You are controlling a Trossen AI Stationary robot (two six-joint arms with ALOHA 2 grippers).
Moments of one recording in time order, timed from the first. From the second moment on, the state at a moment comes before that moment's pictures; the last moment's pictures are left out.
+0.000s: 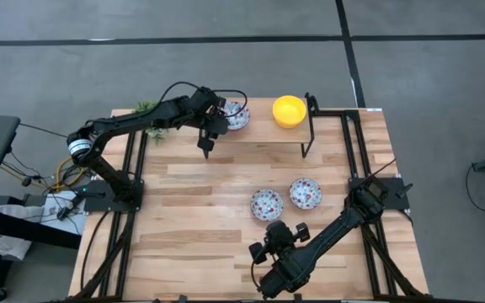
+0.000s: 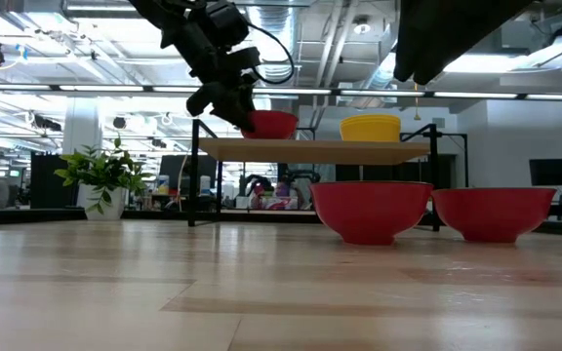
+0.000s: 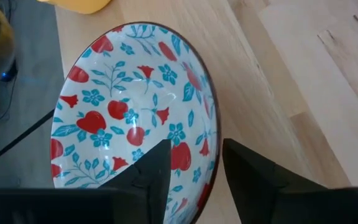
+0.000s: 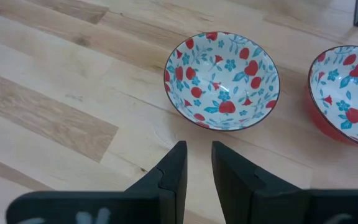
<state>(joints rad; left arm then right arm) 0.47 1.58 1.26 -0.50 0.05 1.03 0.68 2.24 2.01 -1.56 0.68 1.88</state>
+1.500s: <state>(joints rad) 0.42 1.42 1.17 -0.61 0.00 0.99 0.70 2.24 2.01 -1.53 0.68 1.87</state>
